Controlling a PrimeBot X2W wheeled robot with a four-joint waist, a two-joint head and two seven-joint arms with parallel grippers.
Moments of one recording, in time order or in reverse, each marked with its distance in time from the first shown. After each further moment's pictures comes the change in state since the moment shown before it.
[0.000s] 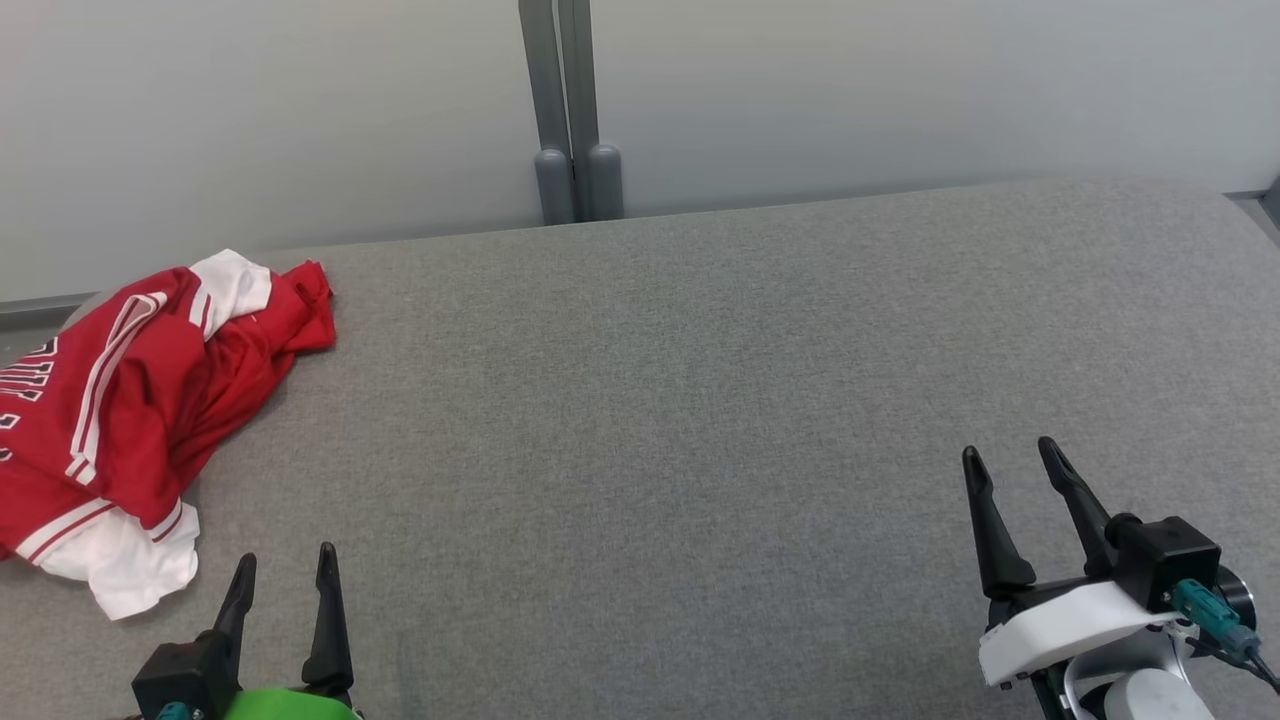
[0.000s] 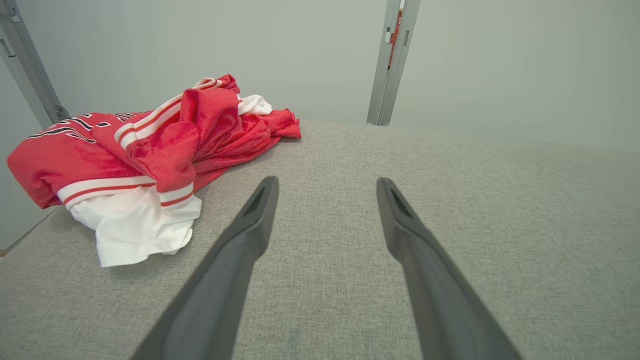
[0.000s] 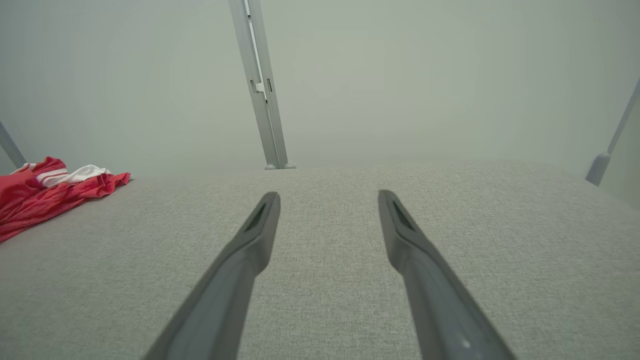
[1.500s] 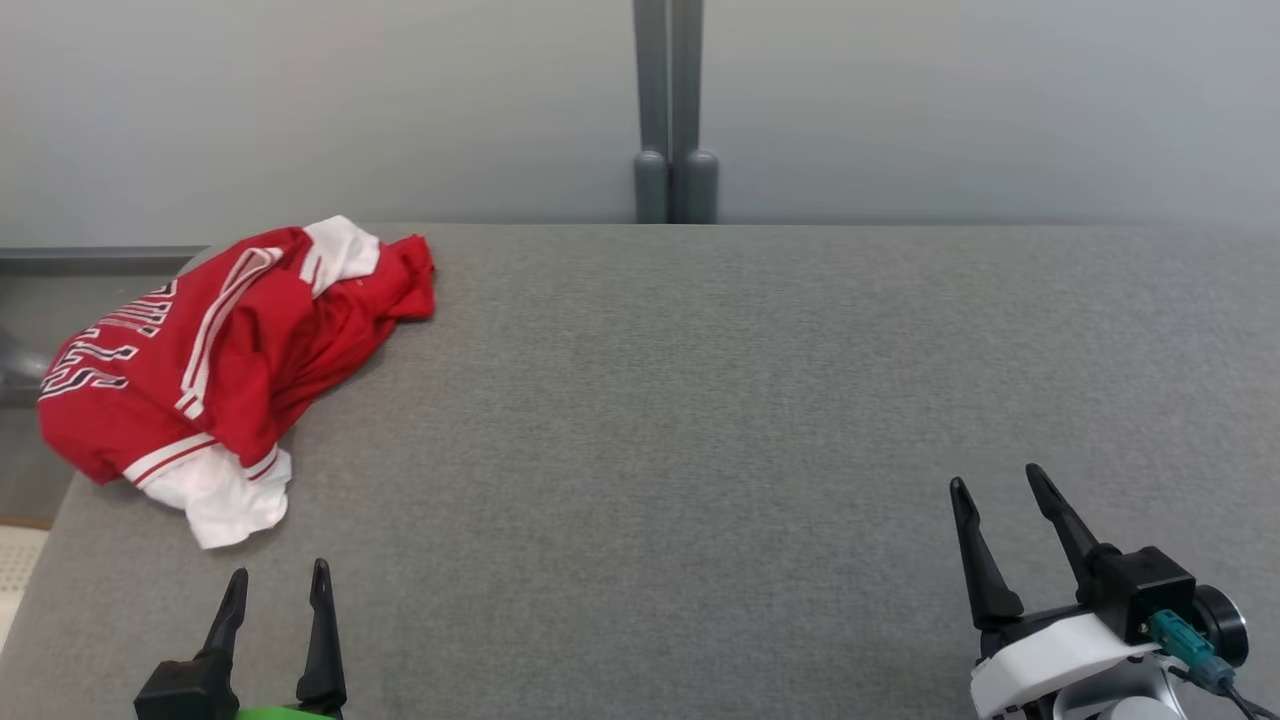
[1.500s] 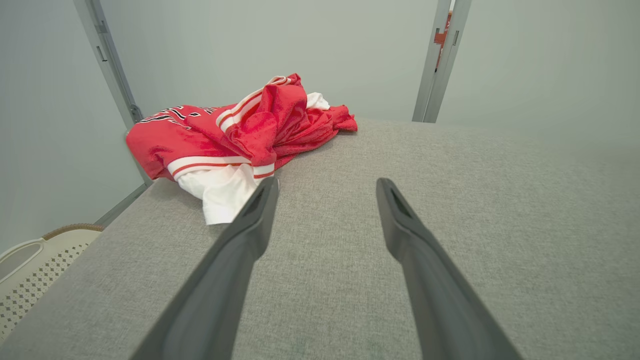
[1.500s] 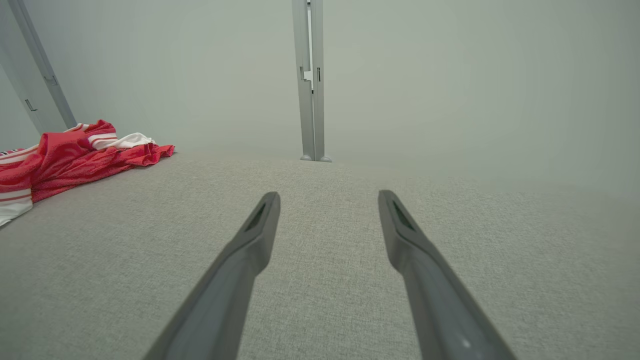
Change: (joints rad) left arm 0.012 -0.004 0.025 0.019 0.072 0.001 -0.032; right arm 0.039 0.007 0.007 0.009 -0.082 0.000 -0.031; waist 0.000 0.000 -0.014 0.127
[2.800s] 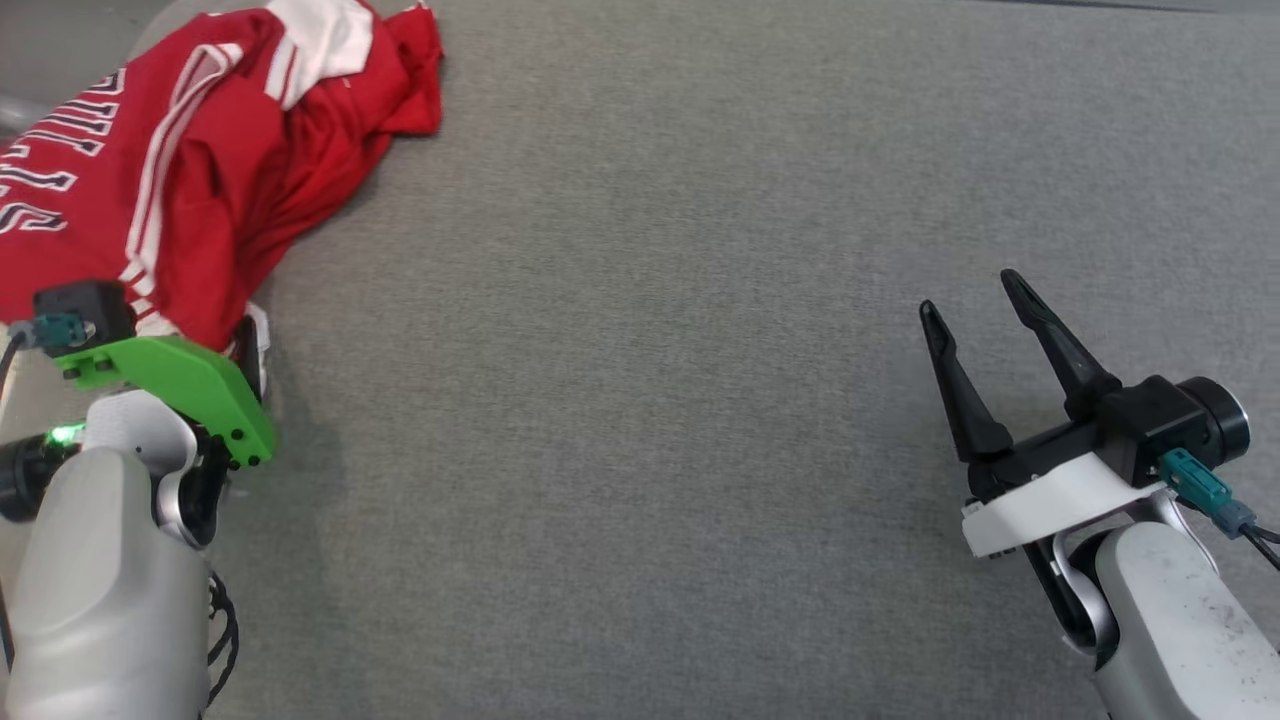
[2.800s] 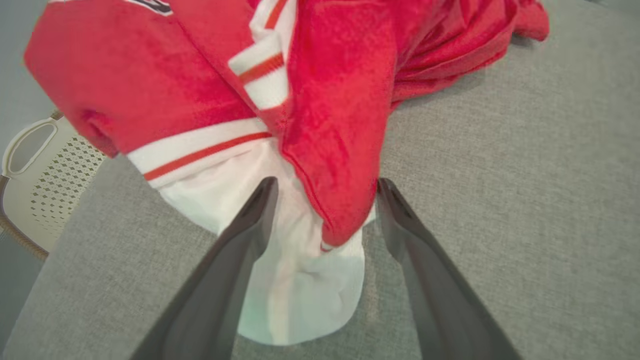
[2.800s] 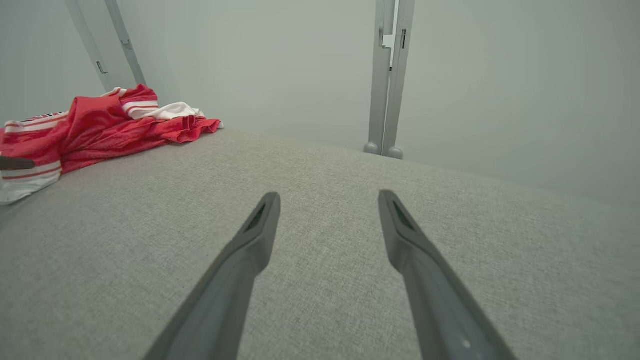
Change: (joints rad) left arm -0.700 0.161 -0.060 0.482 -0.226 0.036 0.509; right arm -0.285 -0.147 0.149 -0.032 0.067 0.000 0.000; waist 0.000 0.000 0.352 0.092
